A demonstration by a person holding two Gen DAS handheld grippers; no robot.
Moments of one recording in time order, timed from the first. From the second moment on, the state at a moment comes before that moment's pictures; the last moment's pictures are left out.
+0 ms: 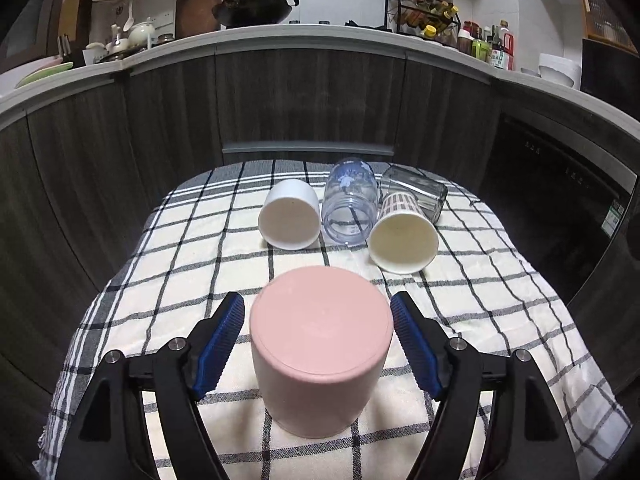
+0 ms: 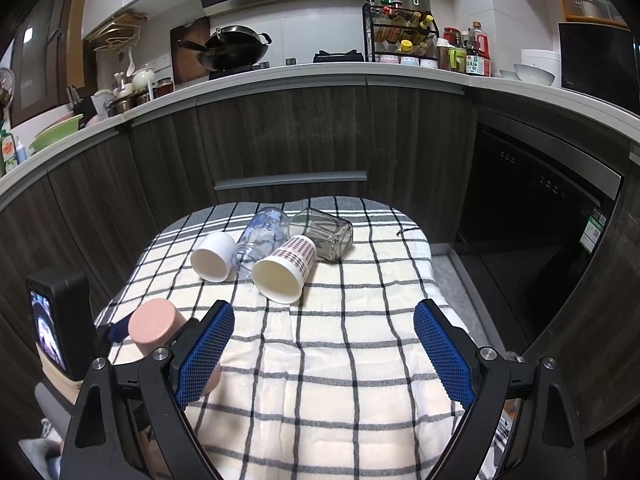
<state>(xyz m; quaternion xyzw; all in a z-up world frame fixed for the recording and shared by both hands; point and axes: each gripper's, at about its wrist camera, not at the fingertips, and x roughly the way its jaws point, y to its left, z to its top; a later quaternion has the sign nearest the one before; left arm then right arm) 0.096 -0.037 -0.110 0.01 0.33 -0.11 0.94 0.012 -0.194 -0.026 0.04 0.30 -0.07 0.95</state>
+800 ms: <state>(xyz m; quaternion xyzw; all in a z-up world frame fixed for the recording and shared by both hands) 0.030 0.007 -0.042 -0.01 0.28 -0.08 0.96 -0.012 -0.168 -0.007 0.03 0.26 -0.06 0.96</state>
